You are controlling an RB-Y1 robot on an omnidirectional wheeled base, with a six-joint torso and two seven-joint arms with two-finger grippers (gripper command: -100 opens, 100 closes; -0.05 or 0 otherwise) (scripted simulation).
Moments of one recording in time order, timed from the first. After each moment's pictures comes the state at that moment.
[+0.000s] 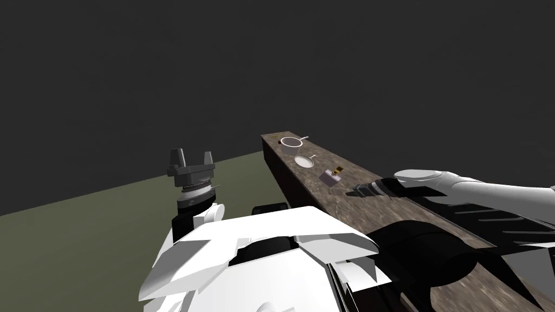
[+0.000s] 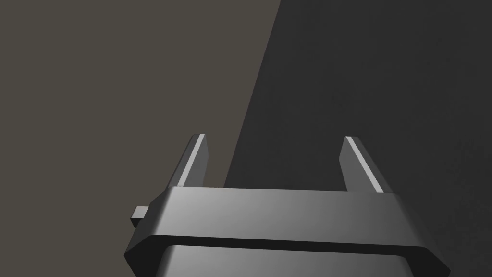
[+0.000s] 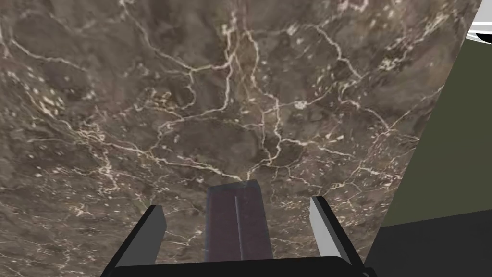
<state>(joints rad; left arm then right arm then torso) 0.53 0.05 0.00 -2.30 0.04 -0.60 0.15 0.58 -1.85 0.41 -1.20 0.40 -0.88 -0.17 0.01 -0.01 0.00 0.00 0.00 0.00</state>
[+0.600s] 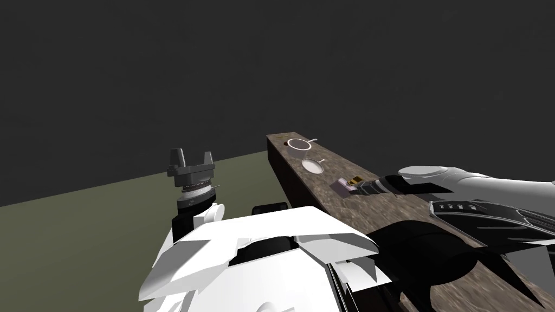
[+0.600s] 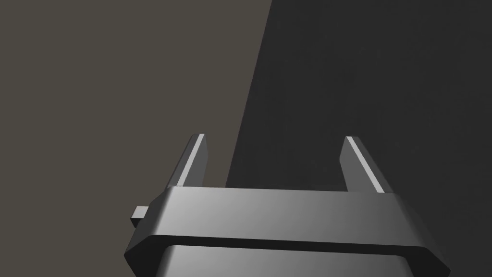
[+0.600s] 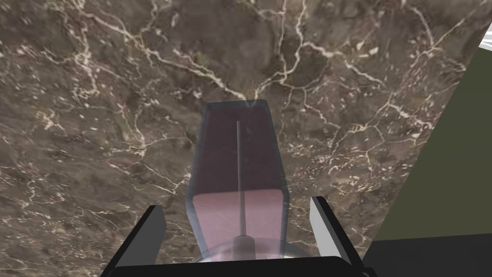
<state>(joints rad) 0.53 0.05 0.00 -2.30 0.04 -0.60 0.15 0.56 -1.89 0.43 -1.16 0.39 -0.89 -0.15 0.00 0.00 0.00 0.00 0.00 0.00</state>
